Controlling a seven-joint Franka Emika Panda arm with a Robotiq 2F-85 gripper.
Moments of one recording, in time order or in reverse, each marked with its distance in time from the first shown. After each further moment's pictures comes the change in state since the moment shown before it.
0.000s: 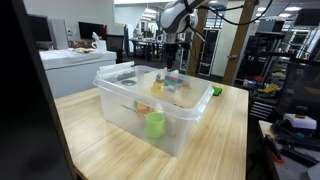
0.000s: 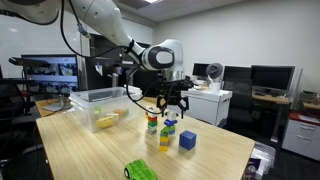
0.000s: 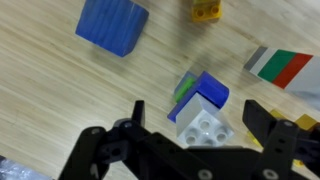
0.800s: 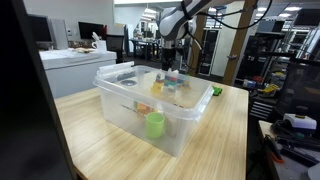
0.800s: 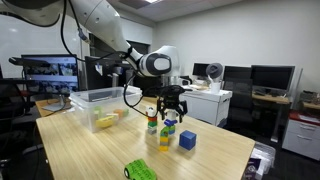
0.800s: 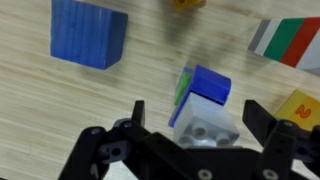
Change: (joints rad) arm 0.012 0.019 0.012 -0.040 -0.039 0.092 0.285
